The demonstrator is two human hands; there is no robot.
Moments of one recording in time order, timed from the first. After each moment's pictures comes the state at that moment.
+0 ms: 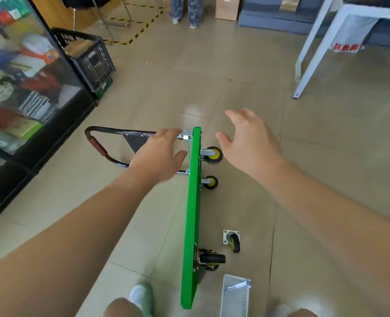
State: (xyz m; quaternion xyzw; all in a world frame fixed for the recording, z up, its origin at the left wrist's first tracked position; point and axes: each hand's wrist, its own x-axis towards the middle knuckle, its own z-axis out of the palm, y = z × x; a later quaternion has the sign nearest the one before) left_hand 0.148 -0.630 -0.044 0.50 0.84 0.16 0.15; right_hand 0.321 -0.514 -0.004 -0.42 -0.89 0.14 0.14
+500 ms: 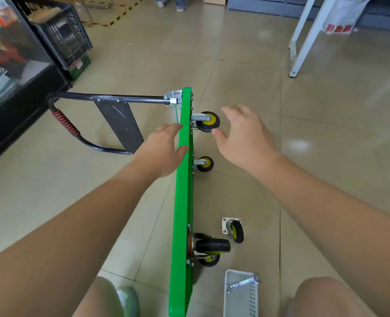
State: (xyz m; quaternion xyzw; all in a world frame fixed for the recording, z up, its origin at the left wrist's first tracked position) left_hand 0.169 -0.632 -0.251 0.52 0.82 0.17 0.16; right_hand 0.338 -0.529 -0.217 -0.43 -0.88 0.13 0.16
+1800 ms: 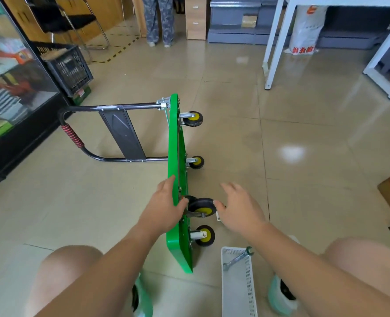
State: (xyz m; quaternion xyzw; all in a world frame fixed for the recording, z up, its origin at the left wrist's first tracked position) left_hand 0.303 -0.803 -0.321 0.47 0.82 0.24 0.25; right_hand 0.488 -0.706 -0.323 -0.48 -0.85 0.22 0.03
